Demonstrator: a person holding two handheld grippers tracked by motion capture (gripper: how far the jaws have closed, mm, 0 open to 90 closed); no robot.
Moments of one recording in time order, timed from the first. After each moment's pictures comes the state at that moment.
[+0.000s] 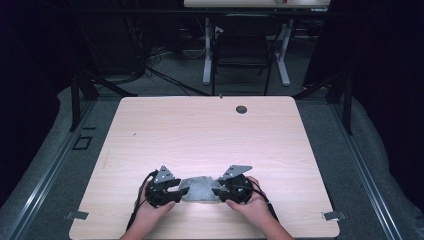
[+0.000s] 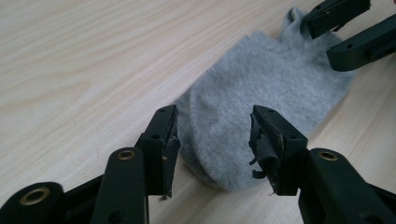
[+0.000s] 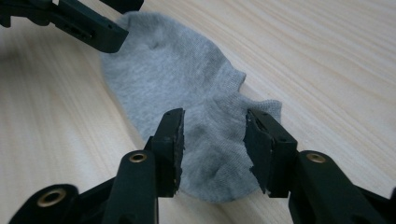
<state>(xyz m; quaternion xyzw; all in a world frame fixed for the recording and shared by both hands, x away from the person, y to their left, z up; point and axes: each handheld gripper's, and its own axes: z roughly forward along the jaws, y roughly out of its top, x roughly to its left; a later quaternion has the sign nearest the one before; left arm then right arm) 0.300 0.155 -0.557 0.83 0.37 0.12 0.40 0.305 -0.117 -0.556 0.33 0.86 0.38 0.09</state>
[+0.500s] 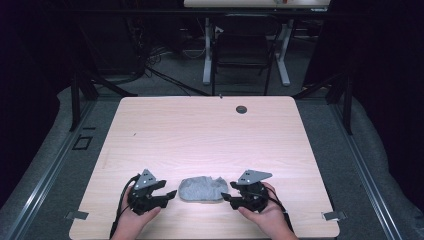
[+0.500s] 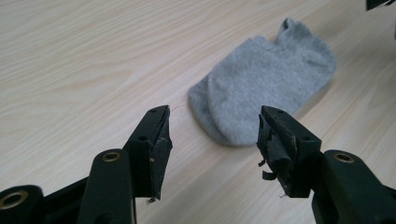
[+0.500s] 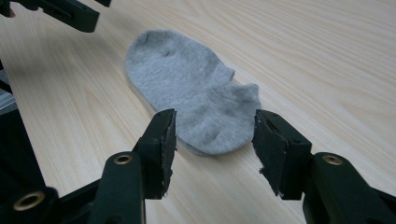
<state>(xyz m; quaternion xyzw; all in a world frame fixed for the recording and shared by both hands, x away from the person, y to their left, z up) 0.273 0.193 -0.541 0.82 0.38 0.14 0.40 0.272 -0.151 -0.530 0.34 0.84 0.41 0.11</state>
